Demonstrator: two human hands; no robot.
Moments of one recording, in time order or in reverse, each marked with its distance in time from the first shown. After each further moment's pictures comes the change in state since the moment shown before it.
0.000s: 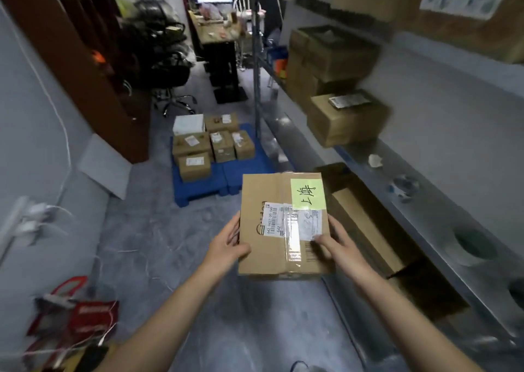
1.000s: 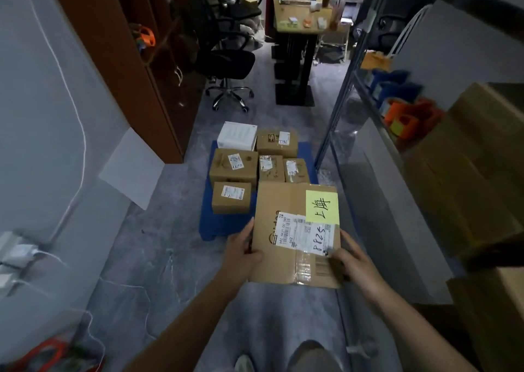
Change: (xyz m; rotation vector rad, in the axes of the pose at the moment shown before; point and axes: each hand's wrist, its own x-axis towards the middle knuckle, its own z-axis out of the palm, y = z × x) left_hand 0.472 0.093 -0.202 0.034 0.234 -0.057; right_hand 0.530 -0.187 0.155 -0.096 -0.222 0.114
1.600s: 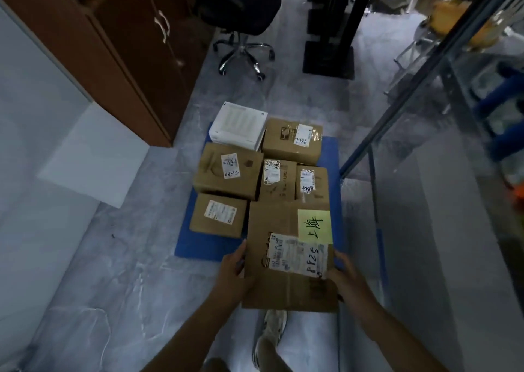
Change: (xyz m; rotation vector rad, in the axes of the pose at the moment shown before) left_hand 0.374 -0.052 0.018 -0.027 0.135 -0.305; right_hand 0.423 -0.013 -0.006 -0.100 -0.078 0.329
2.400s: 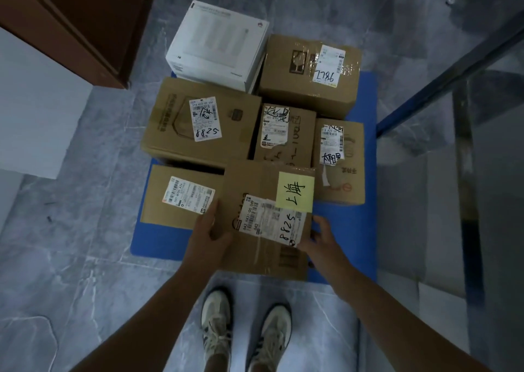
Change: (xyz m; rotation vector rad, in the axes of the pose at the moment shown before) left_hand 0.296 -0.156 0.015 0.063 0.156 -0.166; right_hand 0.322 0.077 0.090 -0.064 -0.146 0.063
